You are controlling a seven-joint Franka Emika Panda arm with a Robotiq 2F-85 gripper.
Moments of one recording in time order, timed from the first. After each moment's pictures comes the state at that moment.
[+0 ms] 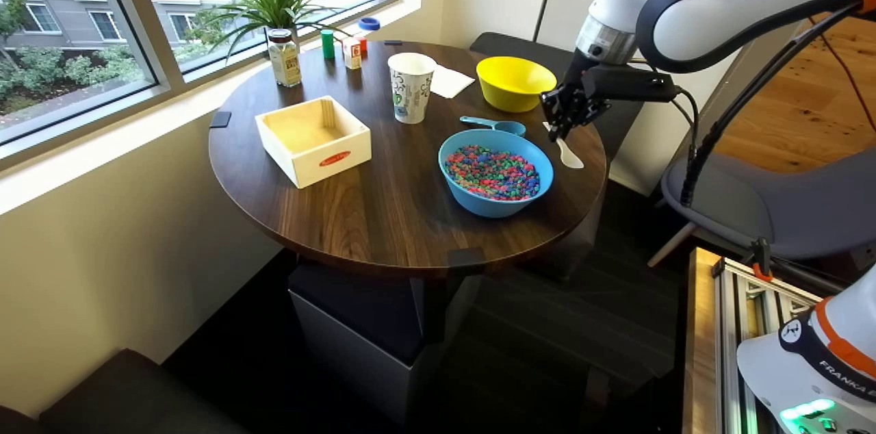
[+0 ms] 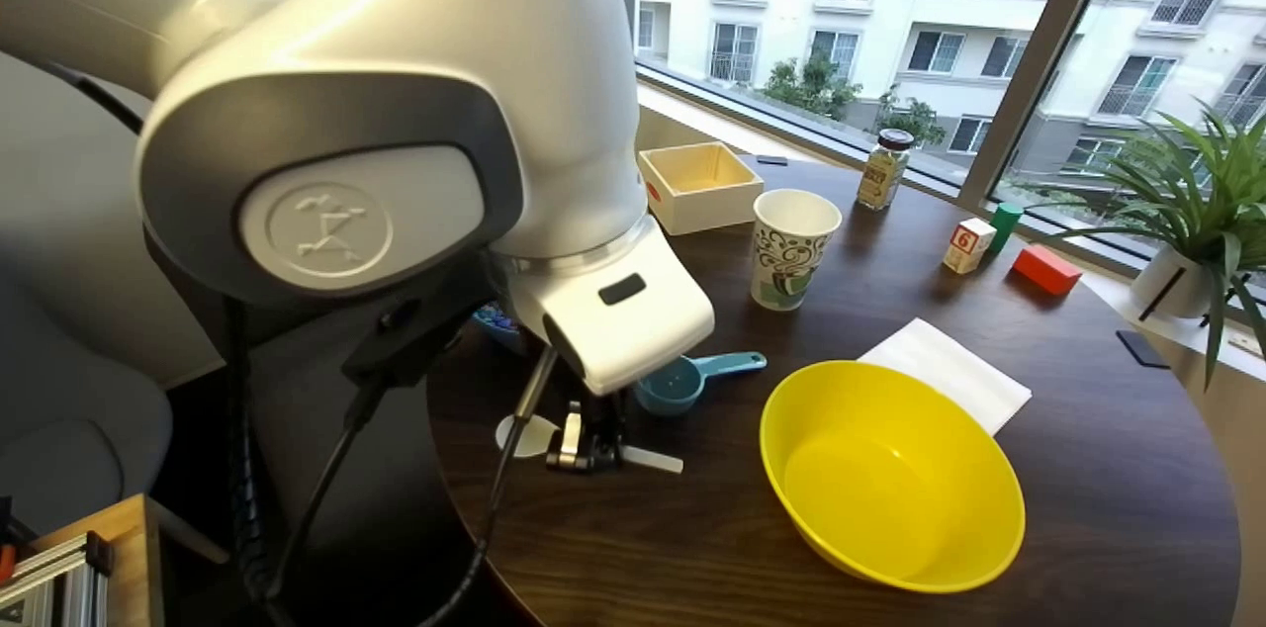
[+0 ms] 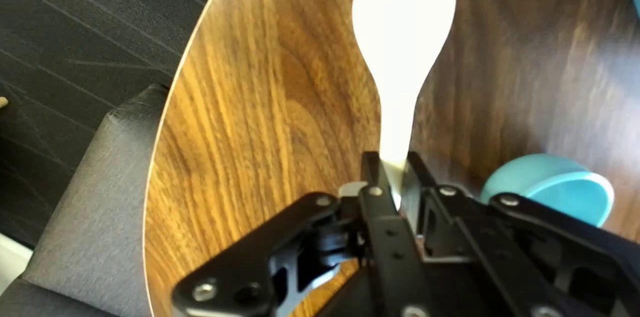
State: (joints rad) arm -0.14 -0.17 -0.04 -2.41 -0.09 2.37 0.72
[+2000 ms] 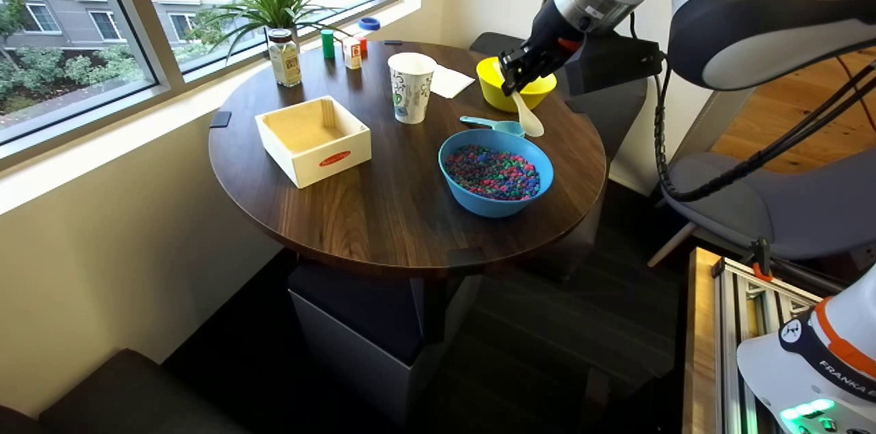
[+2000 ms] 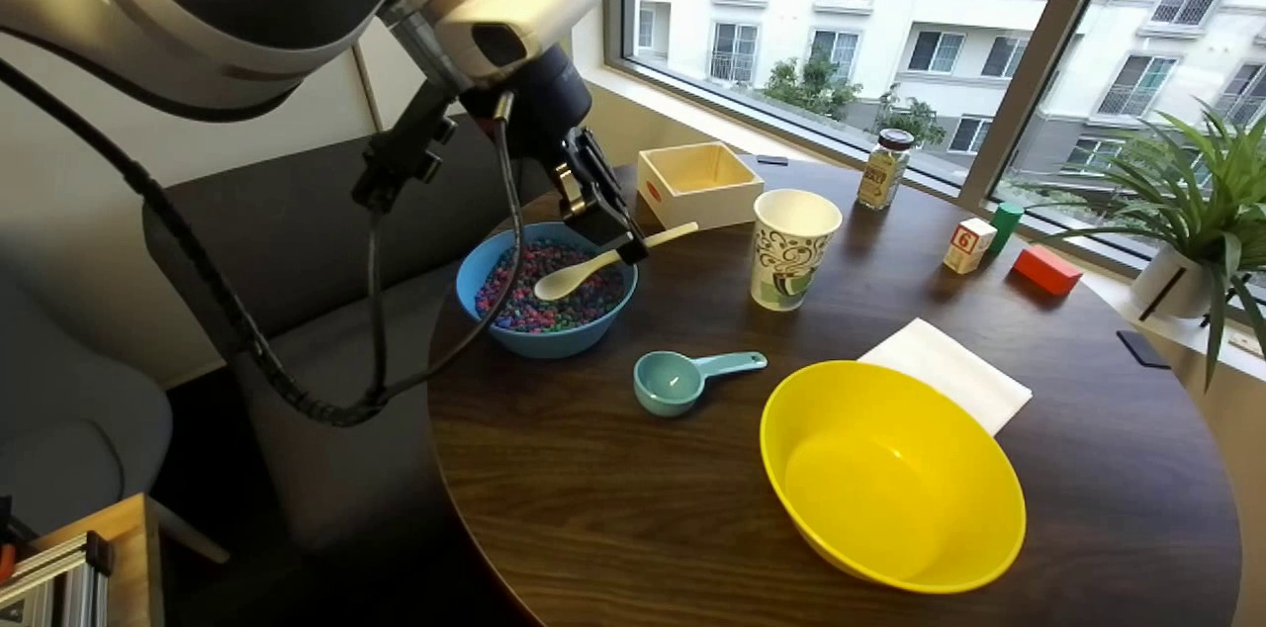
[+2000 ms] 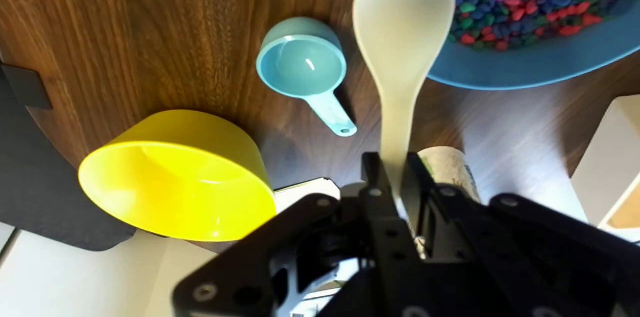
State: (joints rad) arm -0.13 -0.24 0.20 -2.33 -0.51 2.50 0.92
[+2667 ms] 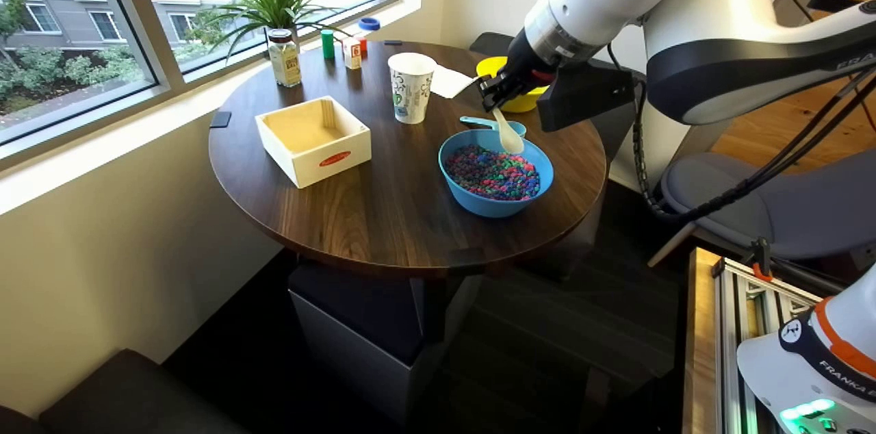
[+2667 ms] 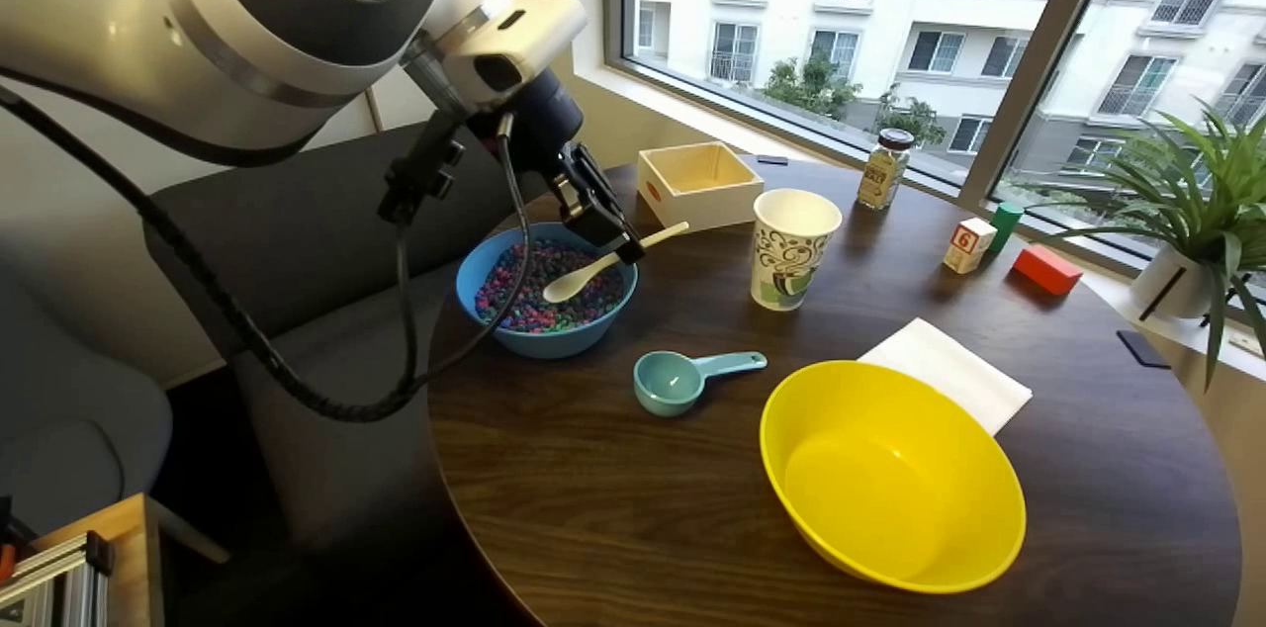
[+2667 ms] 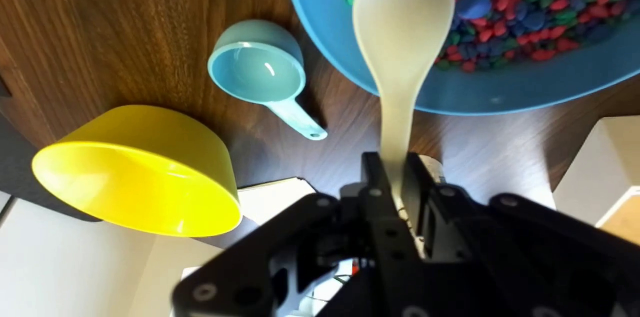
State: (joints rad) arm -0.08 -0.15 0.21 -2.30 -0.71 2.52 1.11
